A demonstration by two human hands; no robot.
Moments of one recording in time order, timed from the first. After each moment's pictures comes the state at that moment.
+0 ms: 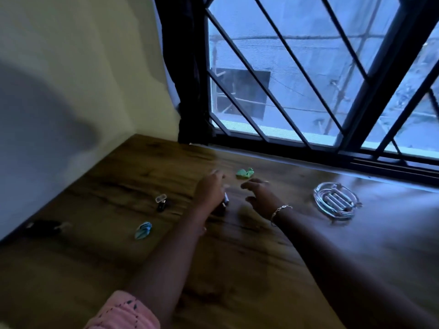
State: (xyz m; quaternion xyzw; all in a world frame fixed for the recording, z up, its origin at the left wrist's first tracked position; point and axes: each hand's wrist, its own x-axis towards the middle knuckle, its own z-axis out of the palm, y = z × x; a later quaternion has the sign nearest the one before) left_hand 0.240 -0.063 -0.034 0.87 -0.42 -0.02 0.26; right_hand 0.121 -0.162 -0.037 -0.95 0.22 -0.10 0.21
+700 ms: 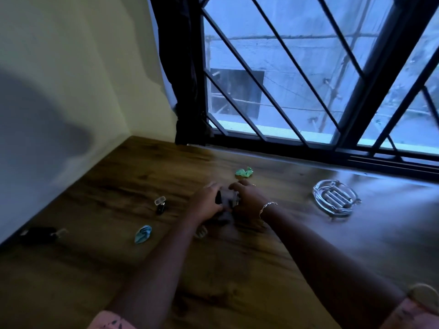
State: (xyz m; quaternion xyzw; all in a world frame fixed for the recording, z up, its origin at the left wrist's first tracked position) left_hand 0.244 -0.040 -0.048 0.85 -0.46 -0.13 0.21; right_hand 0.146 -0.153 -0.045 -0.96 0.20 -0.01 0.21
